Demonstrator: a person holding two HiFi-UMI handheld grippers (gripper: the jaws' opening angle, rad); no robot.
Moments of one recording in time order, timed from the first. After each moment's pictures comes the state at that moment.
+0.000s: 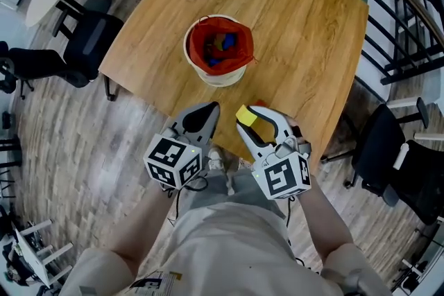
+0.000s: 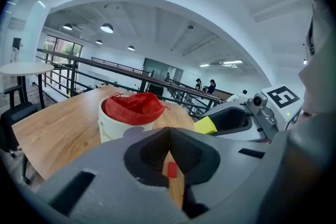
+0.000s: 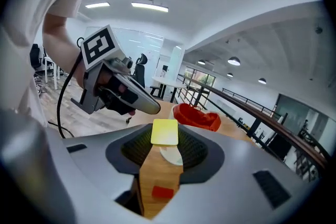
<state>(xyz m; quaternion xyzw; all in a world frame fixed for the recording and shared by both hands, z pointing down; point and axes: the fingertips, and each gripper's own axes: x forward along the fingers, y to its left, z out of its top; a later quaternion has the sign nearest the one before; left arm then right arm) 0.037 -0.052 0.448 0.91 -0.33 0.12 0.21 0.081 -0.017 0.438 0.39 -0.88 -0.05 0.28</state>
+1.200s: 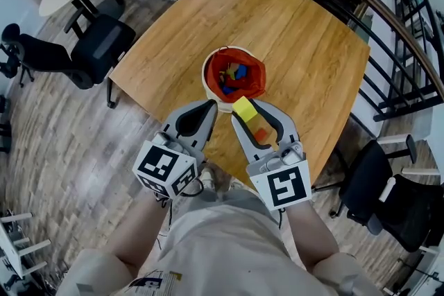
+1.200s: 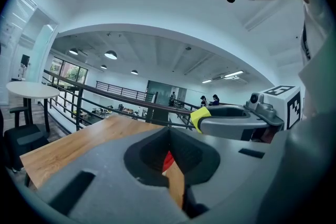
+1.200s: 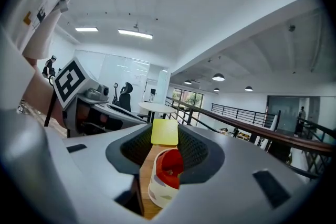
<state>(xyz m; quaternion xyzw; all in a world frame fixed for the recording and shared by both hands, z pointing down) -0.006 -0.098 0.340 0.91 -0.39 0.02 0.13 0.043 -0.076 0.319 0.44 -0.88 -0.04 0.14</state>
